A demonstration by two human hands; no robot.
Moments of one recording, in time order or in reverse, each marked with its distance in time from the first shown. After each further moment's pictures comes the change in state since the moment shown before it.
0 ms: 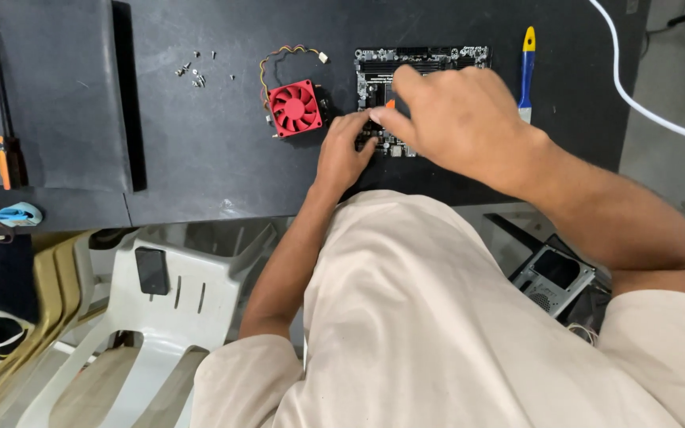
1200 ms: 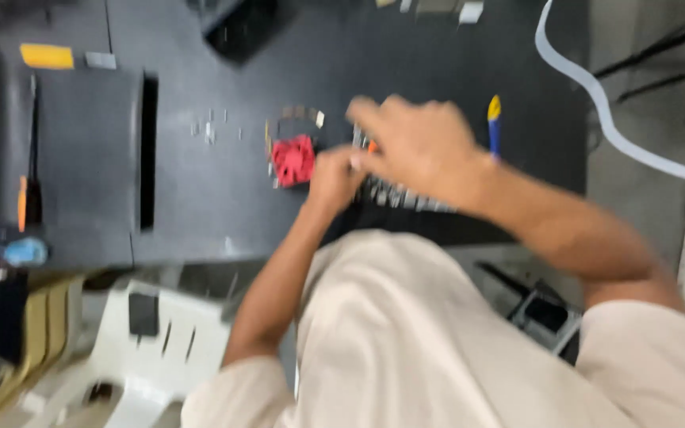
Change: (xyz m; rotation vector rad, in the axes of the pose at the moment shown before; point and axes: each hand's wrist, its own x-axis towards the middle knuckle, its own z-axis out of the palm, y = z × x) left_hand 0.047 0.042 -0.036 -0.074 0.096 -0.021; right_hand 0.026 -0.005 -0.042 0.023 -0.059 -0.021
